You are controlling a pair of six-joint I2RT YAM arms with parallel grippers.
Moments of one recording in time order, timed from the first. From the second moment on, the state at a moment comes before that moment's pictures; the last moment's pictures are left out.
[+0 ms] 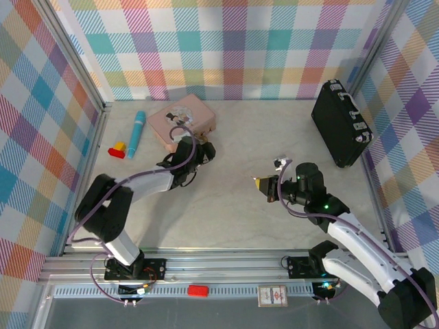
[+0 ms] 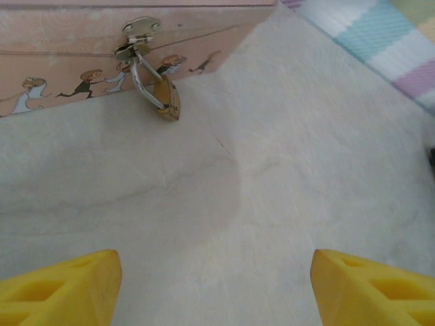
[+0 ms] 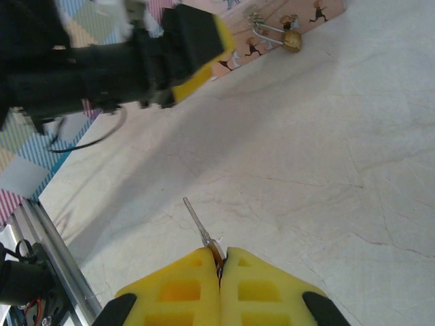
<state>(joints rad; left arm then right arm) -0.55 1.68 0.92 0.16 -0.19 -0.84 0.50 0.81 0.54 -0.19 -0.41 0.38</state>
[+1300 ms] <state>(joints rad) -0.48 2.22 1.36 0.26 -0.49 -1.17 0.48 0.60 0.40 -0.11 -0.44 0.38</state>
